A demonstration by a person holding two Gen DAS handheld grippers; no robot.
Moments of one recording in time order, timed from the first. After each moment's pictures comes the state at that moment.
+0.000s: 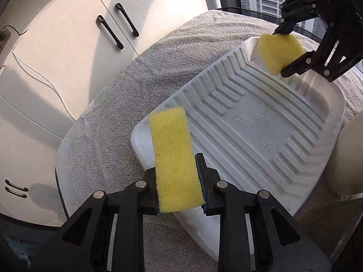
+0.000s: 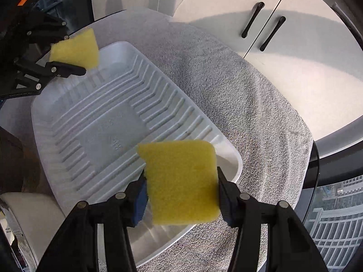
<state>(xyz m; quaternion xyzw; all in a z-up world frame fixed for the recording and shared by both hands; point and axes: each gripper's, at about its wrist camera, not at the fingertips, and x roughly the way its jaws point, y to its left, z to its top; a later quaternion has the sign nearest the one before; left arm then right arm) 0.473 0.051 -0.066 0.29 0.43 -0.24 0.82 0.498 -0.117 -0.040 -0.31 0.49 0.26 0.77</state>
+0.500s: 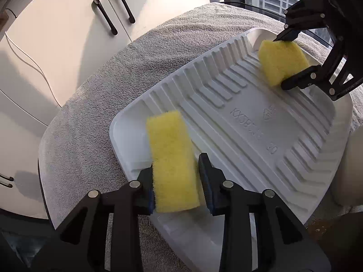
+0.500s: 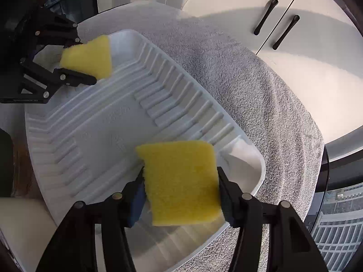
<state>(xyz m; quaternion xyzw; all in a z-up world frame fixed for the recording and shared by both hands) 0.482 0.051 -0.091 0.24 0.46 -0.24 0.82 0.496 -0.107 -0.066 -0.31 0.49 0.27 0.77</state>
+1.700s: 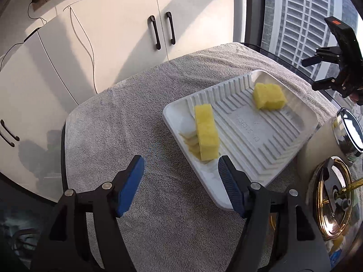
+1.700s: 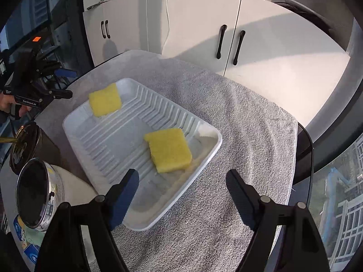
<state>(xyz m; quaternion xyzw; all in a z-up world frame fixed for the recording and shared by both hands) 0.417 0.149 -0.024 0.14 0.40 -0.21 0.88 0.430 -0.193 0.012 -0.19 0.42 0.27 0.85</state>
